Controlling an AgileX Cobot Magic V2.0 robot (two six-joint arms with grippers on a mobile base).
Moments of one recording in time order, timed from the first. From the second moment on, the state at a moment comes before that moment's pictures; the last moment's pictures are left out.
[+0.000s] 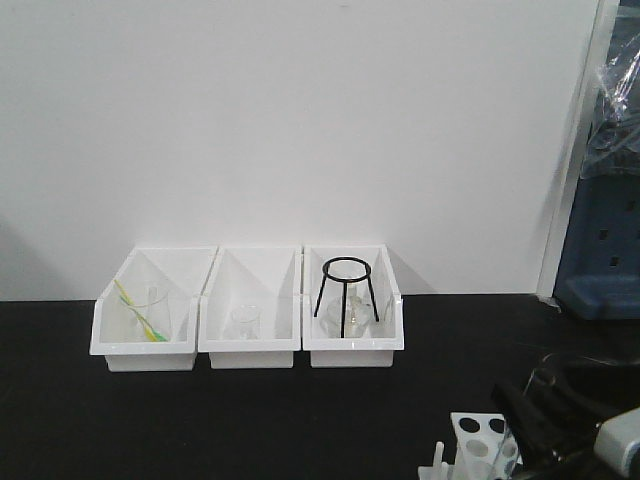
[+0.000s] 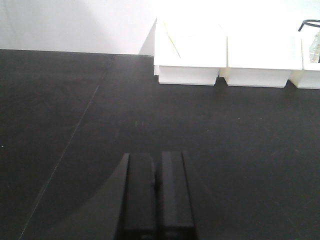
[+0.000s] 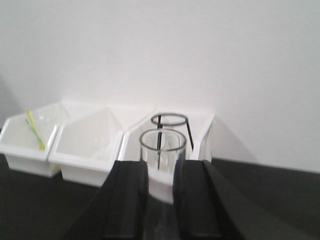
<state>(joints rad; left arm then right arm) 0.04 -0.02 0.03 0.05 0.26 -0.17 0.23 1.34 -0.30 -0.15 -1.06 0.09</state>
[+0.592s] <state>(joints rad) 0.04 -0.02 0.03 0.05 0.26 -0.17 0.23 1.11 -0.75 -0.29 -0.34 0.05</state>
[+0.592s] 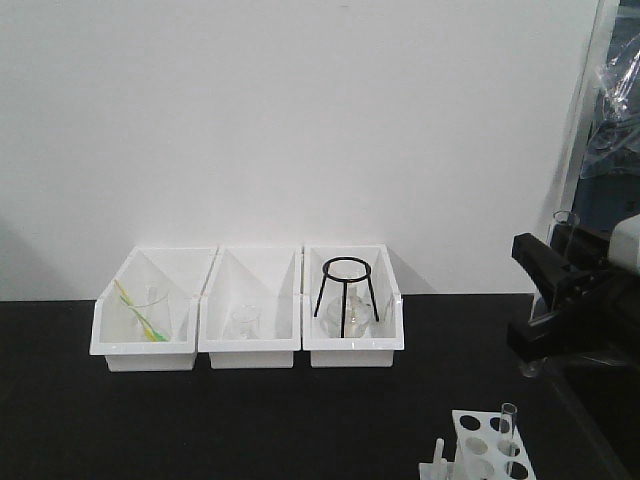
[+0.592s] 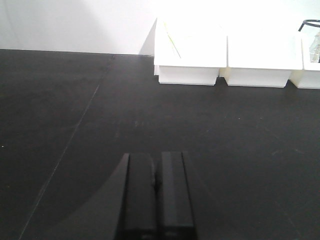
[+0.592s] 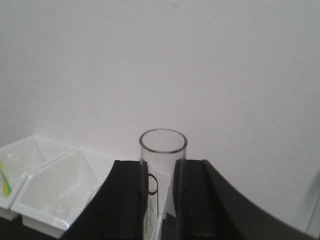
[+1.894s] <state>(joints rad) 0.04 -0.02 0.03 0.05 0.26 -0.17 0.23 1.11 -0.40 -0.23 -0.76 0.27</state>
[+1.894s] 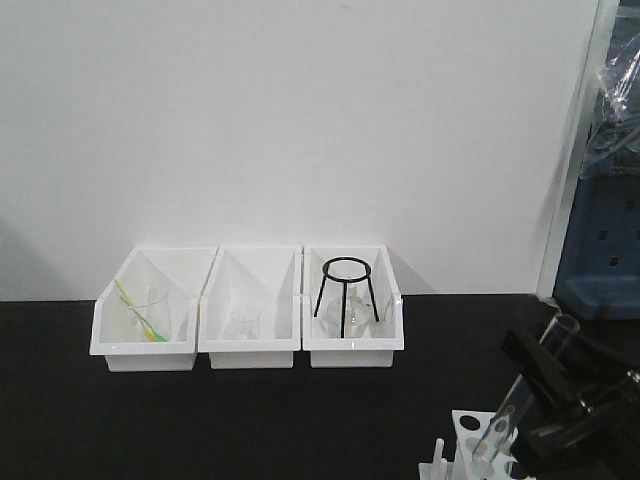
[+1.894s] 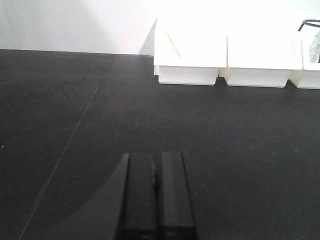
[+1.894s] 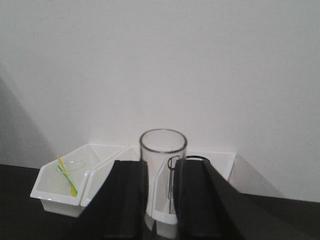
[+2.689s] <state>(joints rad) 0.04 -0.02 0.03 0.05 0.26 -0.17 0.23 1.29 -0.34 -0.15 -0.86 0.13</state>
